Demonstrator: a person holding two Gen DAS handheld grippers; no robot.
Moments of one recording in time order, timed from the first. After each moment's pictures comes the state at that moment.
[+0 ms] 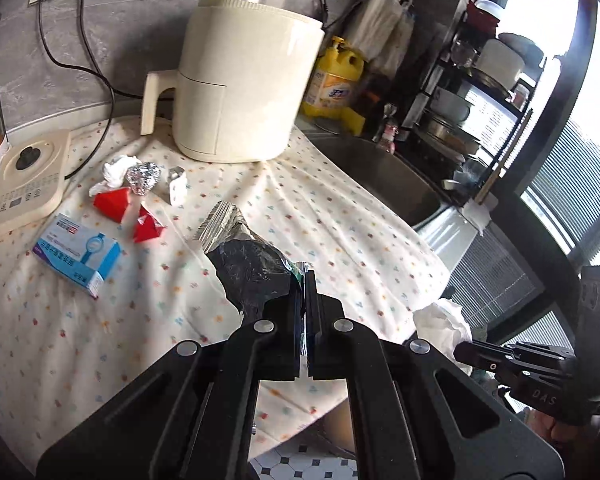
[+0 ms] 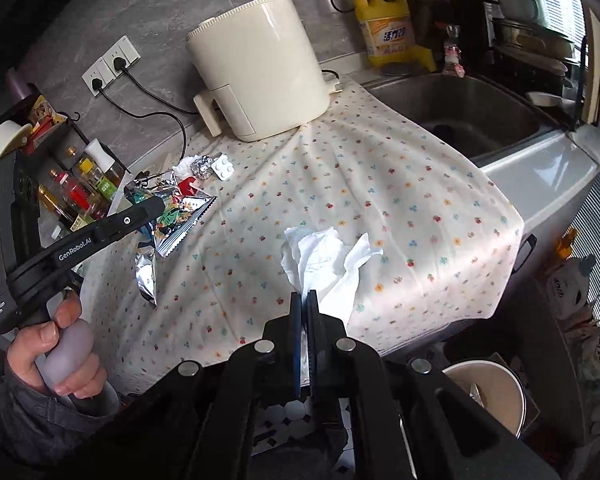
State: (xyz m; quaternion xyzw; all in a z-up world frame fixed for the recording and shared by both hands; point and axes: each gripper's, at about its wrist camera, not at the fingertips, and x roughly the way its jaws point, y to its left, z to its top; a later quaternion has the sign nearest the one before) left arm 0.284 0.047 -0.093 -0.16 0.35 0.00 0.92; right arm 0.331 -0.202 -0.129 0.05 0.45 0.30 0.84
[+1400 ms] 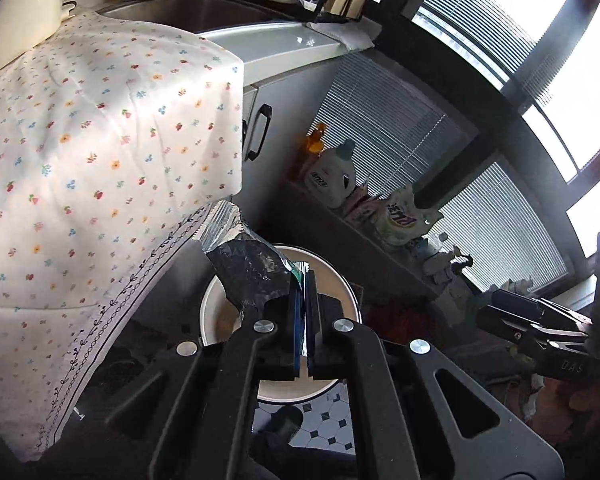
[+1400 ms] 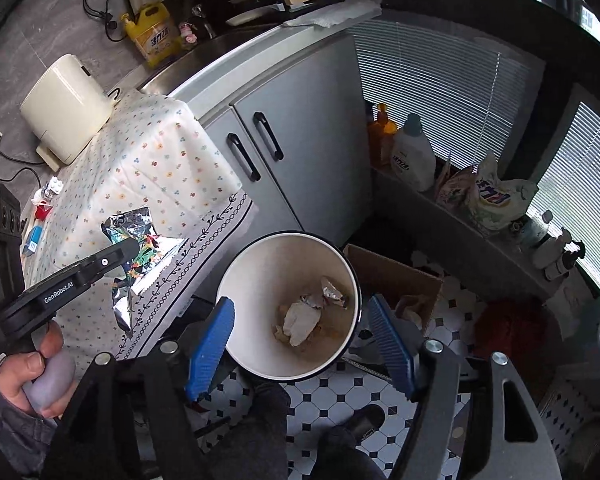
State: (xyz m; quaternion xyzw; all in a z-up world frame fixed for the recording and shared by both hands) left arm 0.285 -0.228 -0.218 -0.09 0.49 -0.19 0.85; right arm 0.235 -0.485 -0.229 0.13 0.50 0.05 0.86
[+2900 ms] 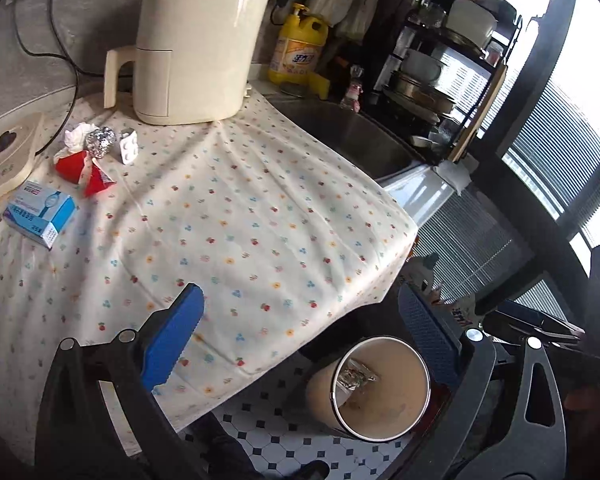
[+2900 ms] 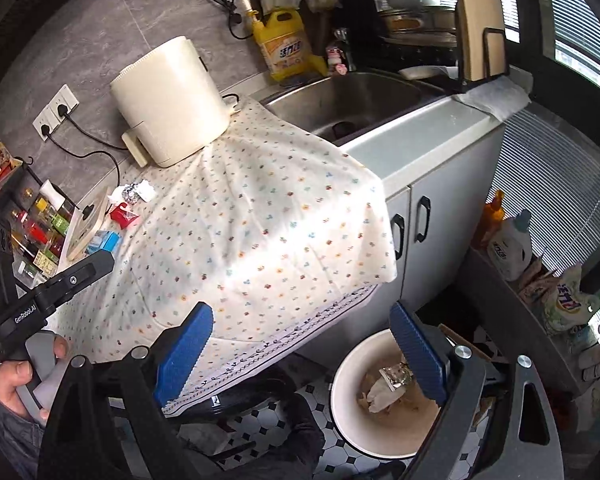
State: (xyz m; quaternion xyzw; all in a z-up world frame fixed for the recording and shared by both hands) left arm 0.270 -0.005 -0.110 -0.15 0.38 -0.01 0.91; right arm 0.321 -0.284 -0.137 0.06 0.43 0.21 0.87
